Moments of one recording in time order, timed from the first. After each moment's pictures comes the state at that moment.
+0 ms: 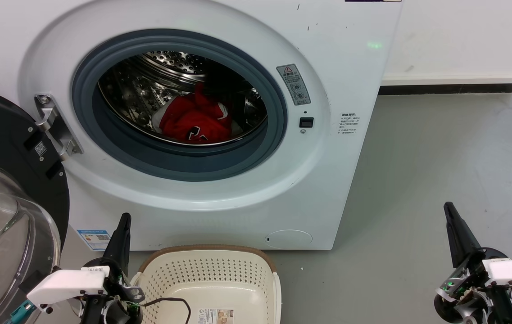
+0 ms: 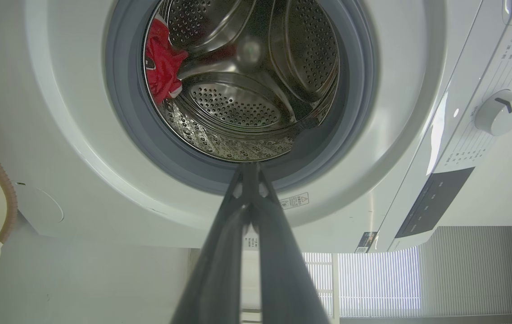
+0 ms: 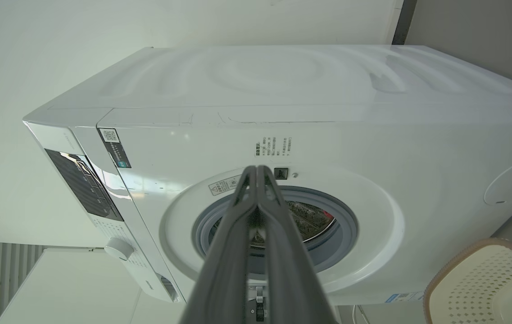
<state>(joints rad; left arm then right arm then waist) -0.11 0.05 0.11 0.25 -1.61 -0.13 0.11 -0.10 -0.05 -0.11 0.25 1.62 0.13 0.11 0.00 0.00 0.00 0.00</state>
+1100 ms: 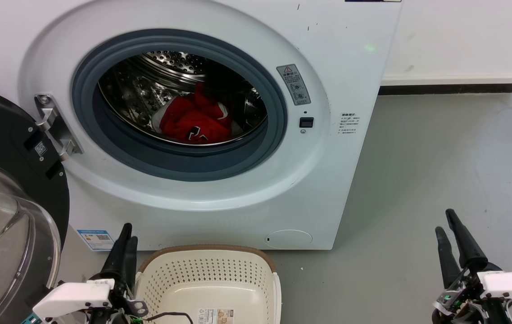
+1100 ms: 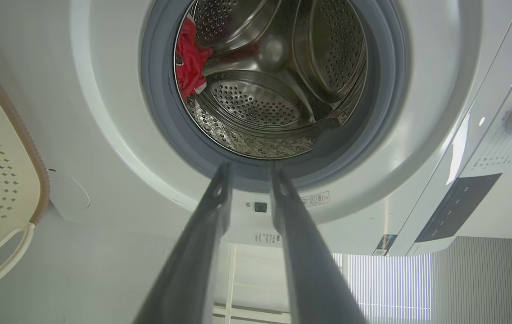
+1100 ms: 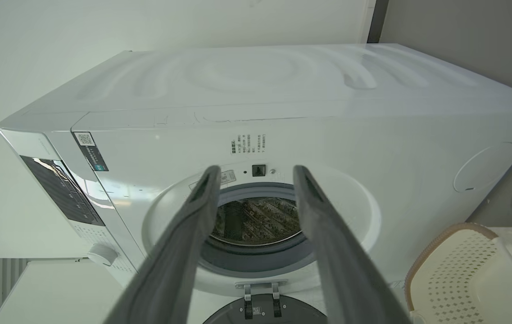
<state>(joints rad) -0.07 0.05 0.10 0.28 -1.61 -0.13 0.11 -0.07 -0.05 -0.11 0.27 1.62 0.13 0.11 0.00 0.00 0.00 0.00</state>
